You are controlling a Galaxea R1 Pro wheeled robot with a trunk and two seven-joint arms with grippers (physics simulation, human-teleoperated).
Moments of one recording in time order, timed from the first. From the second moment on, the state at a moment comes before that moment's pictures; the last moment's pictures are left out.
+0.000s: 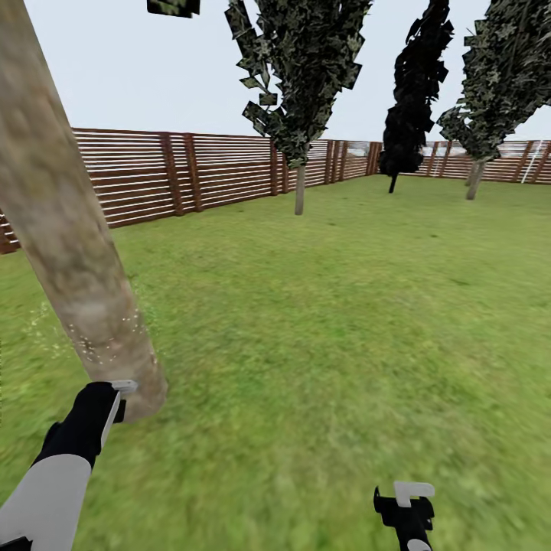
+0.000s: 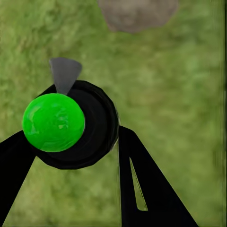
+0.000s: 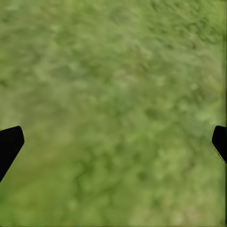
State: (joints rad) left arm -0.71 0.14 0.33 -0.80 -0.29 0.86 0.14; right arm -0.52 -0.04 0.17 -0.03 -0.08 -0.43 -0.30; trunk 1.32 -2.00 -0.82
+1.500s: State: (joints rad) left arm -0.89 0.23 0.24 -0.84 -0.29 0.97 0.06; right arm -0.52 -0.04 0.17 -0.03 -0.08 -0.43 -0.29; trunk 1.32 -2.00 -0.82
